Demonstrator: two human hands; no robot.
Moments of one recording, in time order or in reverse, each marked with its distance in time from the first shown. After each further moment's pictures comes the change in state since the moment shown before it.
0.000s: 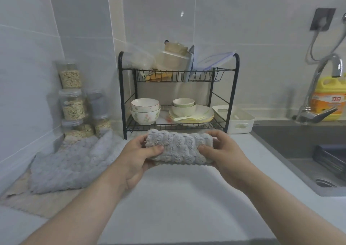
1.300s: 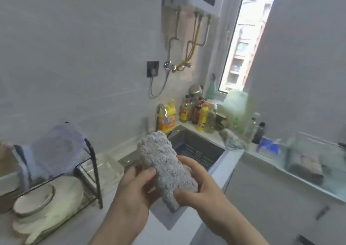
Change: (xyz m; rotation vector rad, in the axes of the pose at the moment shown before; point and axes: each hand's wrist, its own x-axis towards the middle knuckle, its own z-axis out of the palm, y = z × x) left_hand 0.048 0.206 0.328 -0.384 -0.569 -0.485; right_hand -0.064 -0.324 -0.113 -0.088 0.572 0.118
